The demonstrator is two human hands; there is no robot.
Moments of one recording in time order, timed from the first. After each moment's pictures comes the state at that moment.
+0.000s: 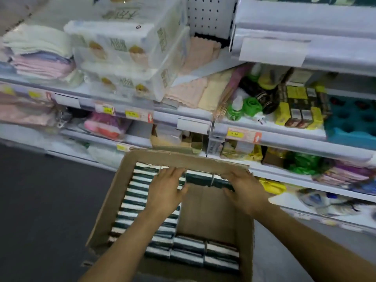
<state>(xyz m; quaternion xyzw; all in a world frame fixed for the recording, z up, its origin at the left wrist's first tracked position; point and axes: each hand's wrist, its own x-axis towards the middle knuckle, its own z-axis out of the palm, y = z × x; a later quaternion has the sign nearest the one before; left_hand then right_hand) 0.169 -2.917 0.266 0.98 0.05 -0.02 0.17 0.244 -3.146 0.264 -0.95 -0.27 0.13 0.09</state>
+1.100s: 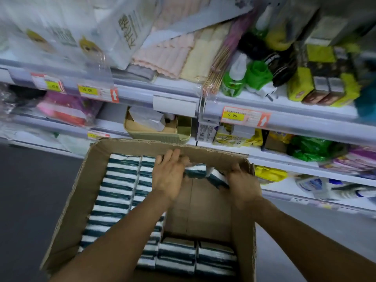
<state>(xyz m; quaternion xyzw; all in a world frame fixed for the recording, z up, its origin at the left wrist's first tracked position) 0.245 -2.945 0.165 1.00 -0.01 -0.06 0.03 0.279 -3.145 0.185 -0.96 -0.17 0.23 -0.01</state>
